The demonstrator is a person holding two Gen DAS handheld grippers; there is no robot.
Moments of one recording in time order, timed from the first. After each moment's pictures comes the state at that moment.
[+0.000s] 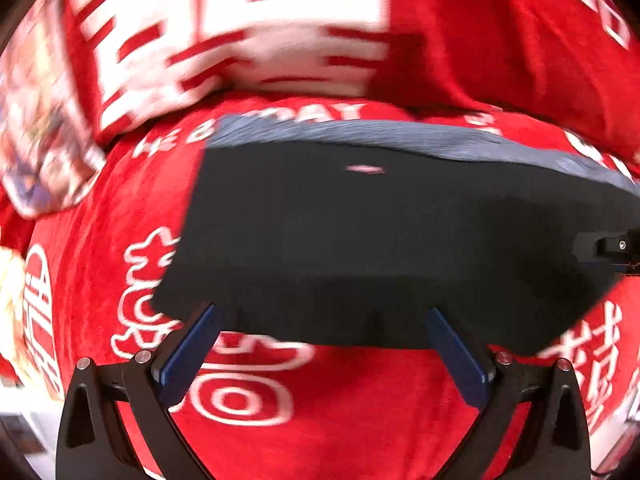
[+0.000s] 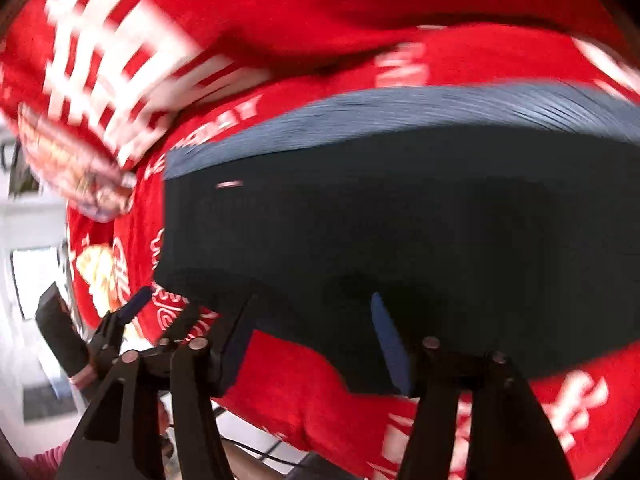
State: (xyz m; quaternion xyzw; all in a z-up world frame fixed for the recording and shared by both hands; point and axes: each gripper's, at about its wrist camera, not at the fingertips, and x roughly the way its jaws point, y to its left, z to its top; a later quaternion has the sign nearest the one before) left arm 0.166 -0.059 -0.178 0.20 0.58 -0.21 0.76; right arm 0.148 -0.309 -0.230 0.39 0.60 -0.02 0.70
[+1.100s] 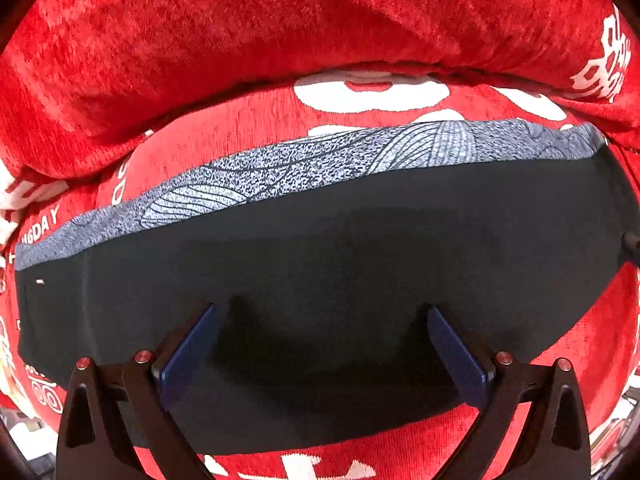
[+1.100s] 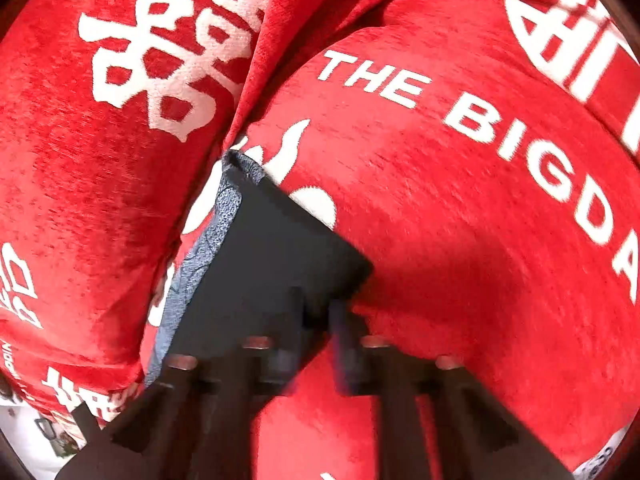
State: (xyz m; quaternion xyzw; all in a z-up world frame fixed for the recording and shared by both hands) left arm 0.040 -0.416 -0.218 0.26 0.61 -0.25 0.71; right arm -0.174 -0.700 -0.252 0.56 0.36 -0.33 0.67
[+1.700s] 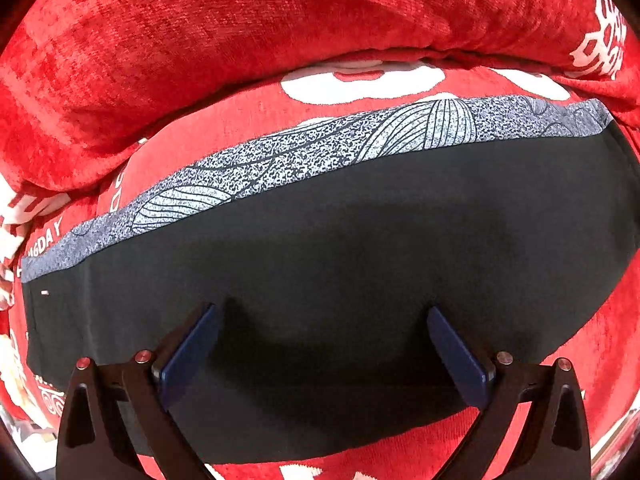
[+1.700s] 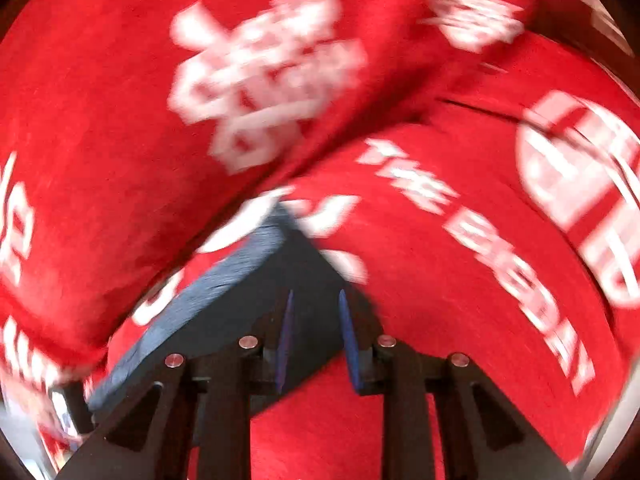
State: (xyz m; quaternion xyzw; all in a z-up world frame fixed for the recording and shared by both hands) left arm 0.022 -0.418 -0.235 0.28 0.60 -0.25 0.71; right arm -0.138 -0.689 -0.189 0.41 0.38 -0.34 0.75
